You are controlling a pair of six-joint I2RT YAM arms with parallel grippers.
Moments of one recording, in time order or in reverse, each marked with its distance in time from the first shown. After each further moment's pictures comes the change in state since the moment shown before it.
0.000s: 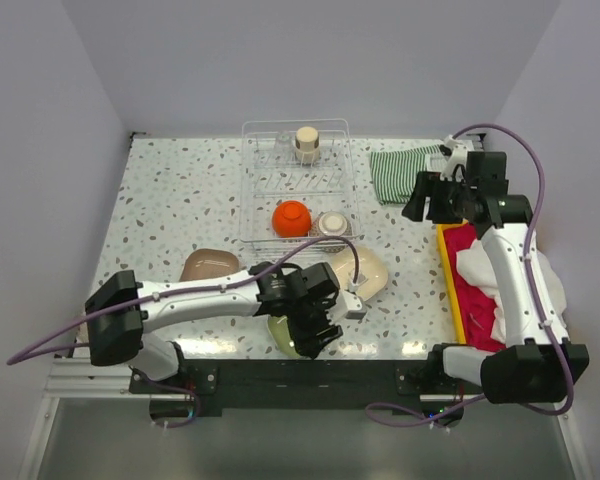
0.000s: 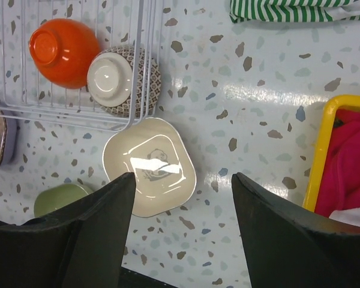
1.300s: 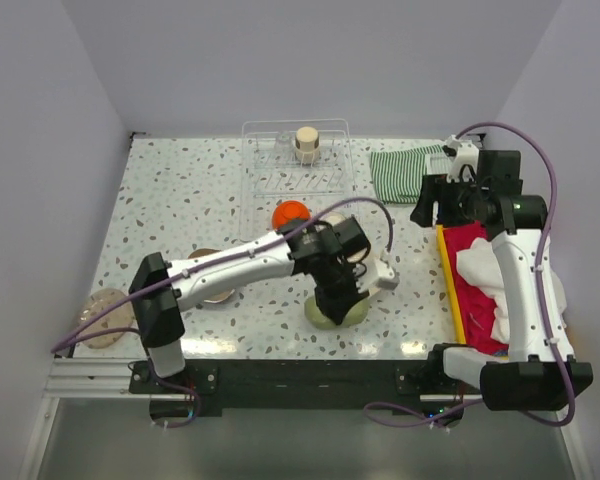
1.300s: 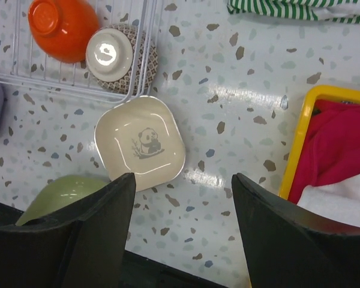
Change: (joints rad) left arm 0.056 0.267 0.489 -0.299 0.135 0.143; right arm -0.023 -0.060 0.076 -0.151 -0.010 -0.126
